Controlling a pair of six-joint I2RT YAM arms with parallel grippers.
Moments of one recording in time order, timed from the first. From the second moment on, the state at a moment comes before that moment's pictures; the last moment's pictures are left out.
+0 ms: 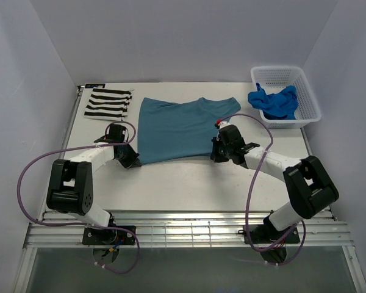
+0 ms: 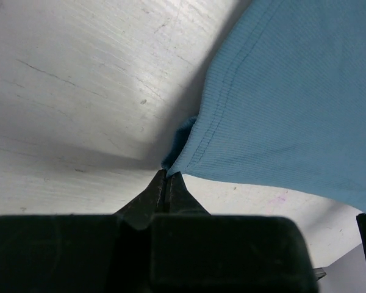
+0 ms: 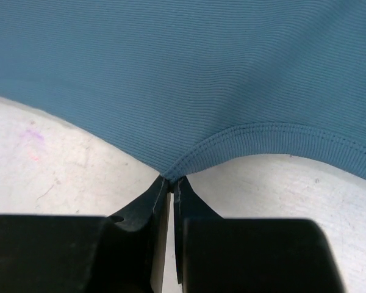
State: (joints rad) left arm -0.13 1.57 0.82 -0.44 0.16 -0.81; right arm 0.57 1.56 0.82 -0.10 -0.03 0.35
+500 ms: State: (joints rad) left arm -0.13 1.38 0.76 -0.53 0.17 -0.80; right arm 0.55 1.38 0.75 -0.30 -0.20 0.28
